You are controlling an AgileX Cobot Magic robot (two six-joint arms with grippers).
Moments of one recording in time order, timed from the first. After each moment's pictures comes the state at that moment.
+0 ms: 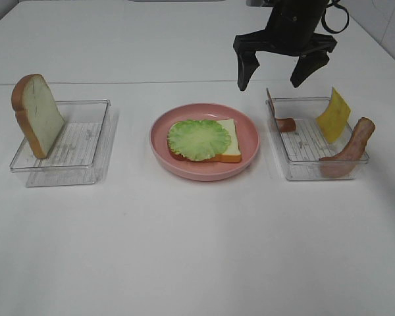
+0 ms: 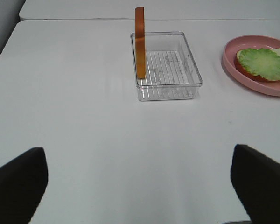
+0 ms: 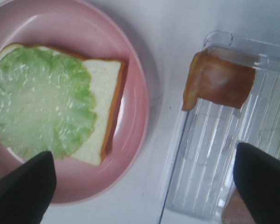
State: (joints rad) left arm 0.04 0.00 -0.50 -0.11 1.05 0.02; right arm 0.28 2.27 -2.08 0.13 1.21 0.02
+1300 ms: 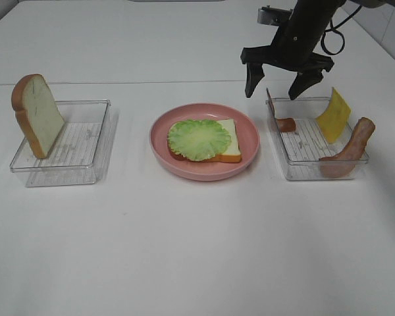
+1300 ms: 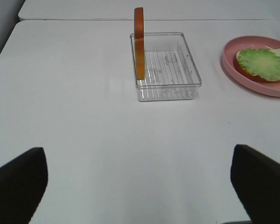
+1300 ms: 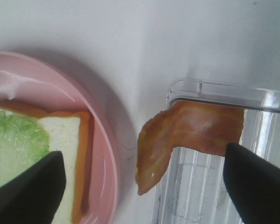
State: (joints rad) left arm 0.04 0.00 -0.50 -0.11 1.05 0.02; right arm 0.20 2.46 -2.26 0.20 1.20 0.04
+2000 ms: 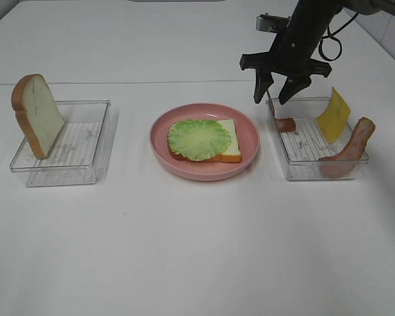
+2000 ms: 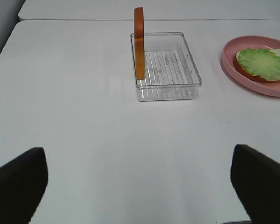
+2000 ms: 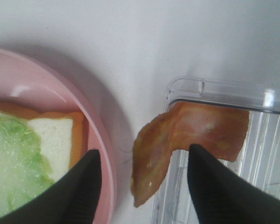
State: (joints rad) left arm 0.04 0.00 -0.50 -0.11 1.05 0.02; right arm 0.20 2.48 -2.26 0.20 1.19 0.04
